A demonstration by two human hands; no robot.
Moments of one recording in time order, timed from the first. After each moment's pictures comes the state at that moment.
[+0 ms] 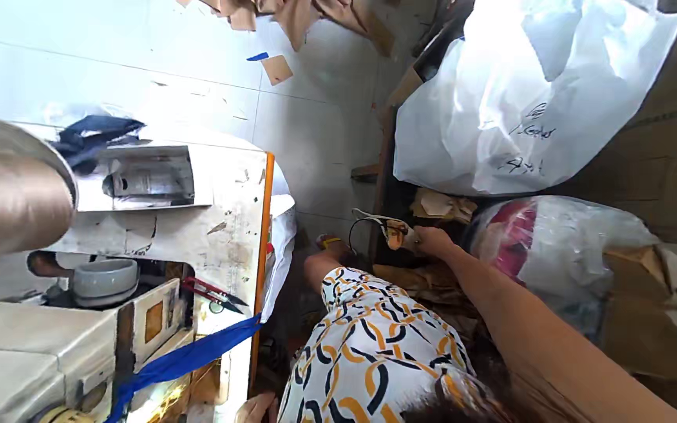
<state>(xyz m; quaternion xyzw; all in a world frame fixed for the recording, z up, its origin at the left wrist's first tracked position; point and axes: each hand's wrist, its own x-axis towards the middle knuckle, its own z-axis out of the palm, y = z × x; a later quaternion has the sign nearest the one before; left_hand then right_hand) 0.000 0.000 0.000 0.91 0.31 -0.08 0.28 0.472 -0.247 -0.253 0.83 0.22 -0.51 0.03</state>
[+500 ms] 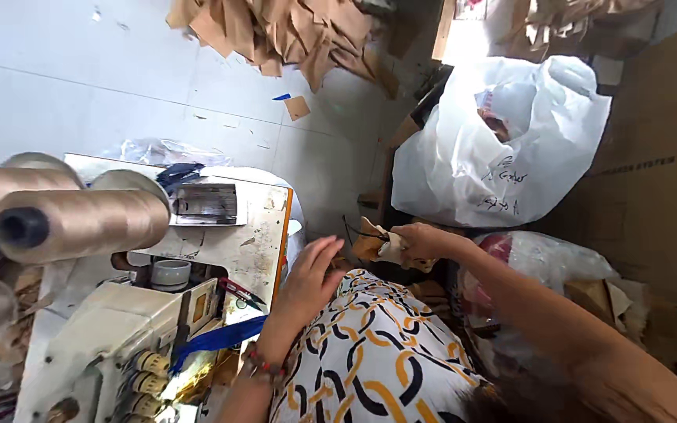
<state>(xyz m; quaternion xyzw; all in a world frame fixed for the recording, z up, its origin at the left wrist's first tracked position) 0.282 0.074 0.047 0.92 0.13 -0.01 0.37 0.525 -0.130 -0.027 0.73 0.43 -0.52 -0.13</state>
